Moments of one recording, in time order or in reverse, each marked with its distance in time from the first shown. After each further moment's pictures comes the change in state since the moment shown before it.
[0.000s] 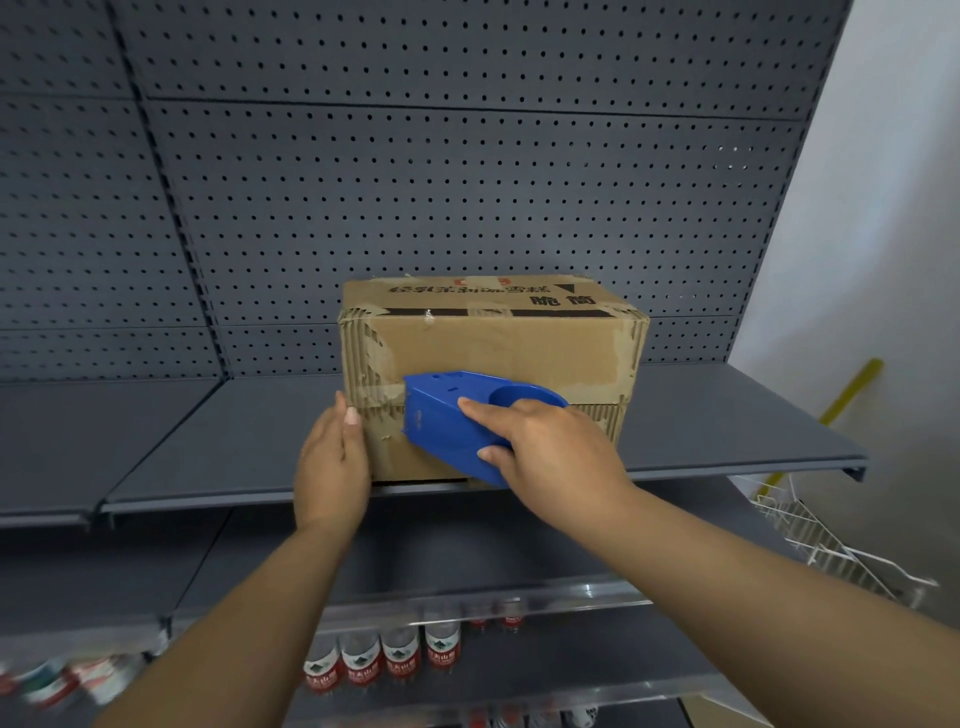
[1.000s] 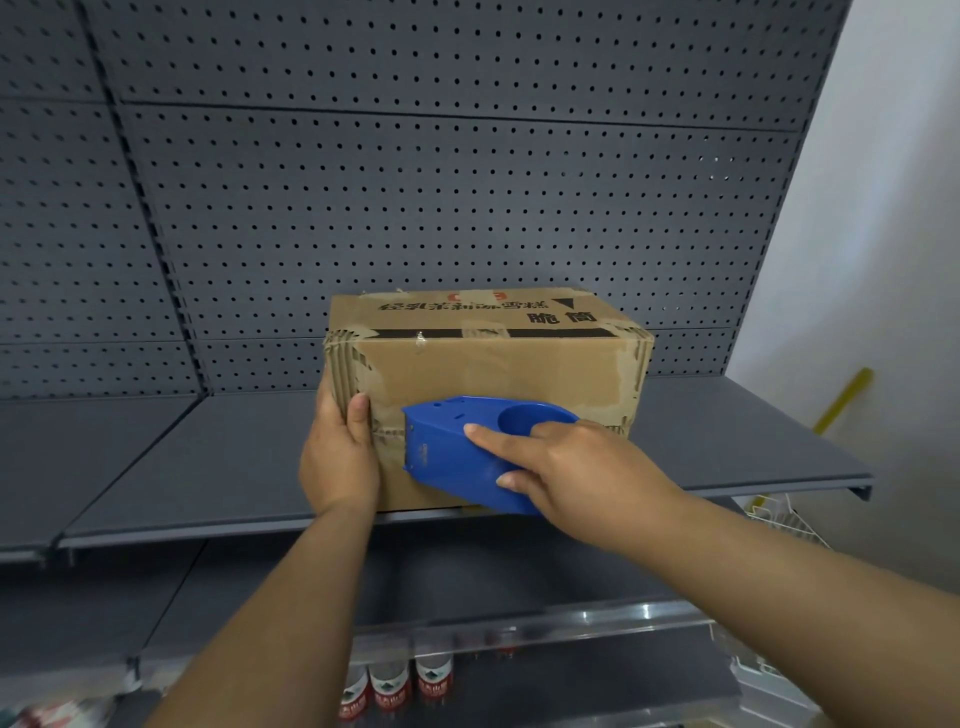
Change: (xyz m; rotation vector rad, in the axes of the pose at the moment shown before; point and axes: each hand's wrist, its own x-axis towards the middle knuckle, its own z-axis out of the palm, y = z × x) left_hand 0.031 0.020 0.029 0.001 0.185 -0.035; right_hand 0.001 0.030 -0.008 -0.158 -0.118 -0.167
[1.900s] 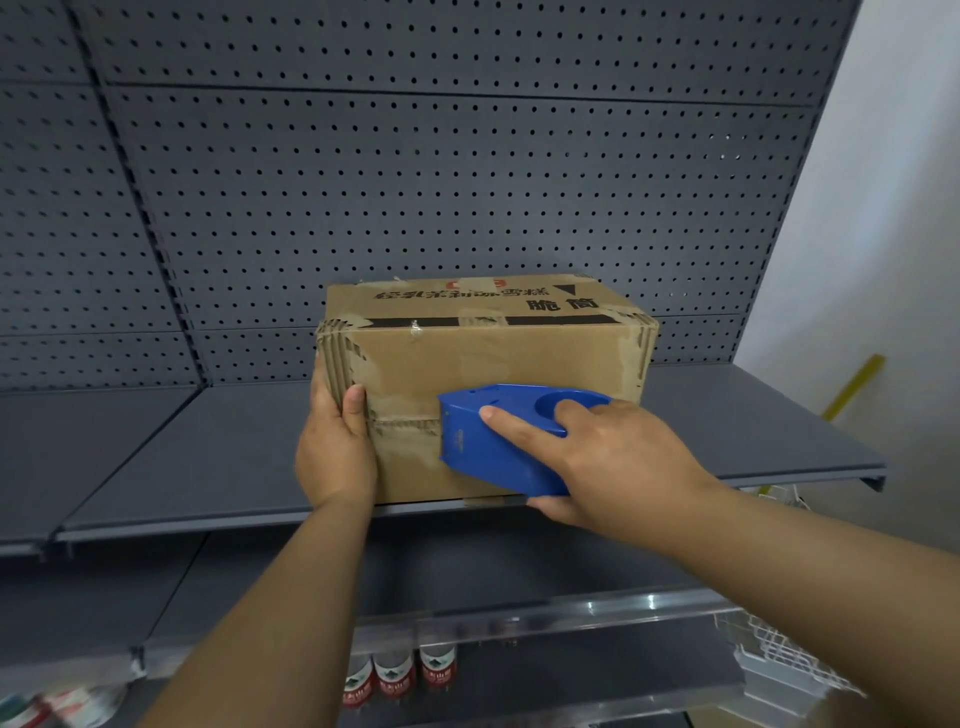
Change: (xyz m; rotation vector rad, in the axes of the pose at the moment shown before) left_hand 0.000 0.000 0.000 0.030 0.026 0.010; right_hand -0.007 0.019 0.012 -0.325 0.177 -0.051
